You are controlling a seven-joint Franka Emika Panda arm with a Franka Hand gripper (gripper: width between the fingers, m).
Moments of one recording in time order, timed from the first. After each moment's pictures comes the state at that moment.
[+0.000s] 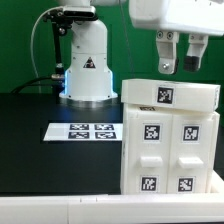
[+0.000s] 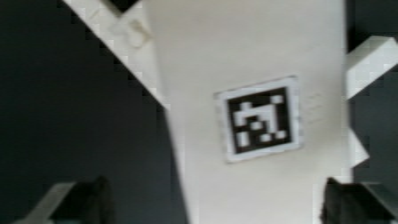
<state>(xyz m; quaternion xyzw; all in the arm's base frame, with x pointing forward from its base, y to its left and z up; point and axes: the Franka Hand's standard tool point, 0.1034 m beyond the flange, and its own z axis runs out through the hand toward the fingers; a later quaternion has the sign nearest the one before) 0.634 0.085 0.182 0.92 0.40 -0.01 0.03</state>
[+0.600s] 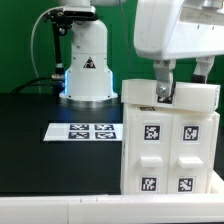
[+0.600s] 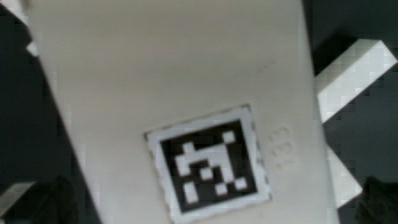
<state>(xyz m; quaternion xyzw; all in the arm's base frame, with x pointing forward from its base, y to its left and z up) 0.627 0.086 0.154 0.92 0.38 -0.01 0.03</state>
